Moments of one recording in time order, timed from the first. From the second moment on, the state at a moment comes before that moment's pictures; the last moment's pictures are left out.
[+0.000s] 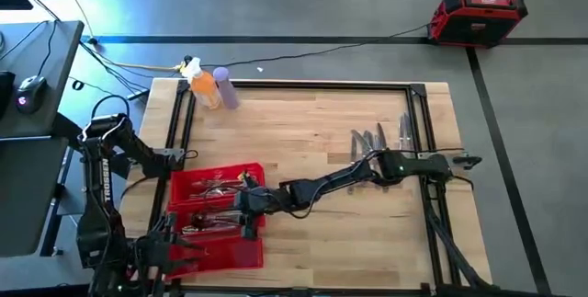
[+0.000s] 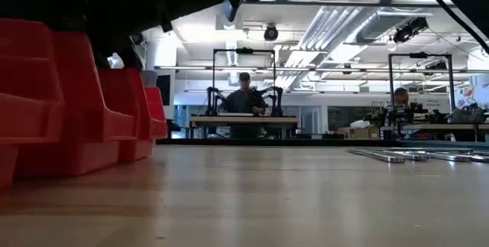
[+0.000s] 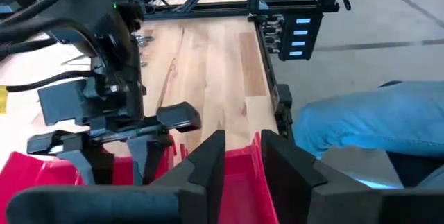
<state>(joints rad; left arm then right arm) -1.36 1.48 1.29 -0.93 -1.10 -1.06 0.25 2.49 2.00 0.09 0.04 0.20</state>
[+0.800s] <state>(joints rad) -1.32 1.58 1.29 -0.93 -1.21 -1.14 0.64 2.17 2.18 -1.57 0.49 0.94</state>
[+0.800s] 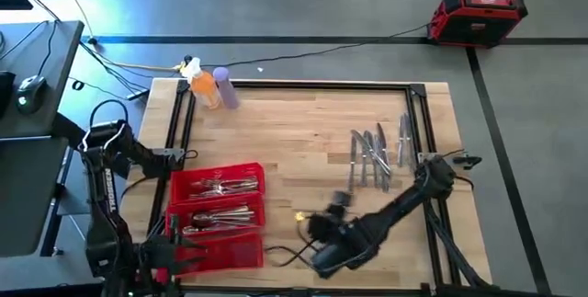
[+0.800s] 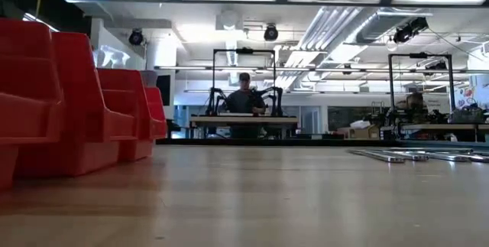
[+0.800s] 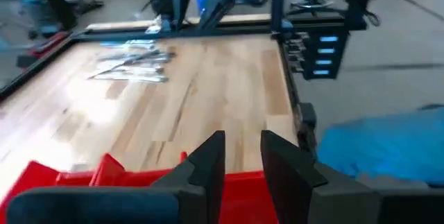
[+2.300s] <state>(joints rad) -1.18 1.64 1.29 -0.92 -1.12 -1.12 -0.10 1.48 0.62 -0.85 0.20 0.77</state>
